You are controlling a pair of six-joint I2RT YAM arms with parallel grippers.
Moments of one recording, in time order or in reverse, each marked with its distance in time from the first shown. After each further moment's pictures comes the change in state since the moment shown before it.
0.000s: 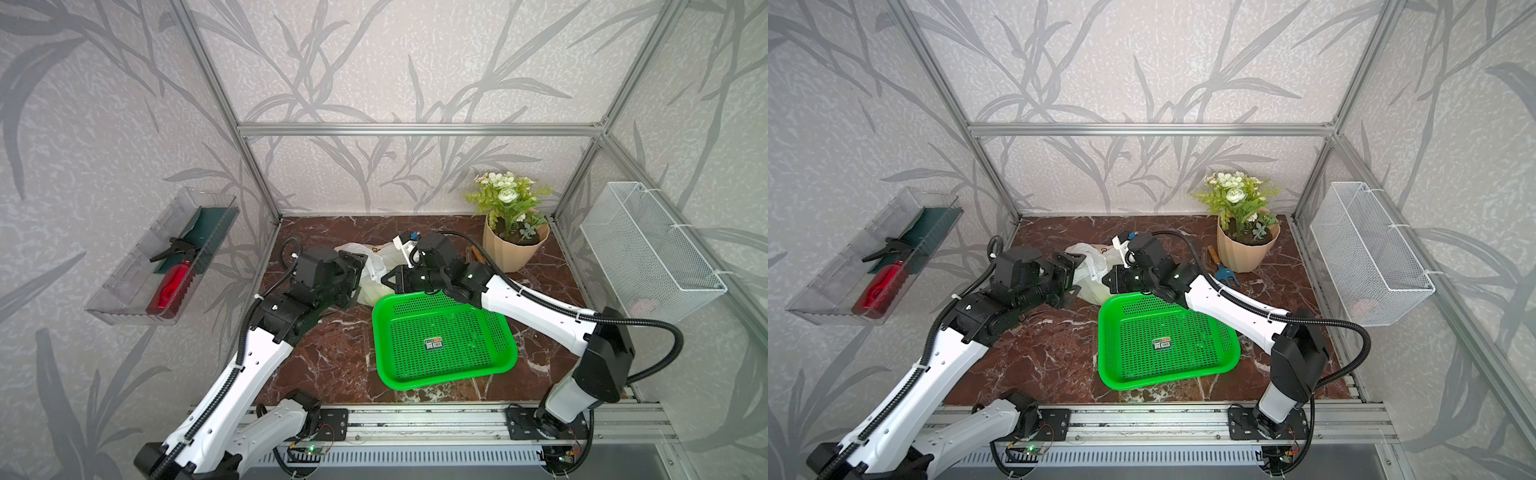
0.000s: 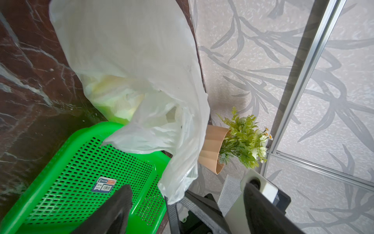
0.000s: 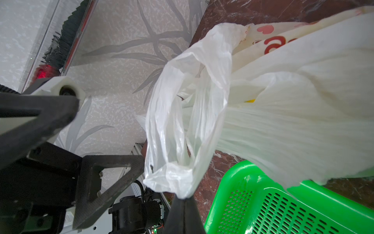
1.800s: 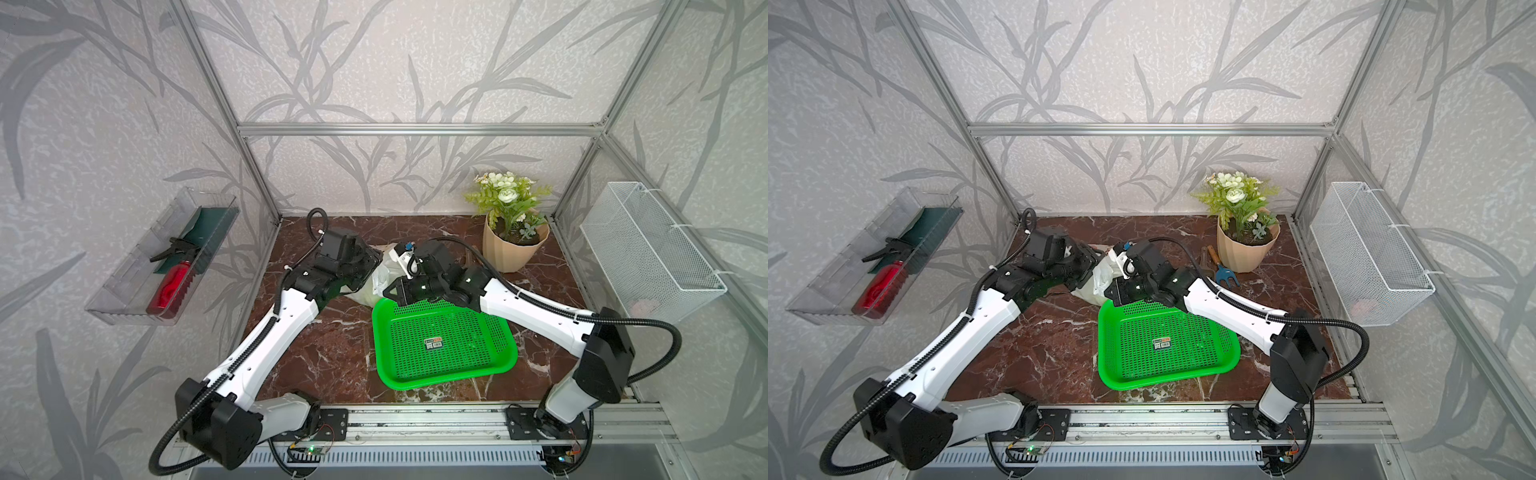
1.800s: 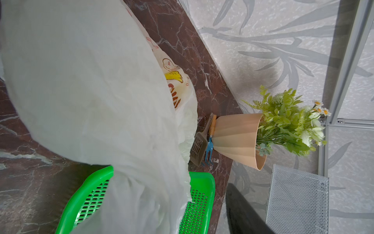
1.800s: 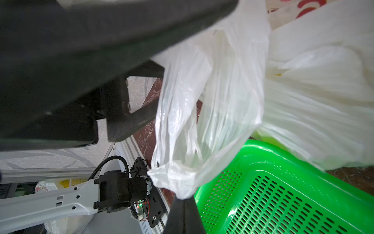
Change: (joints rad) left arm 0.052 0.273 0.084 0.077 0.078 0.384; right arm 0.016 -0.007 -0.036 -0.074 -0.044 -0.136
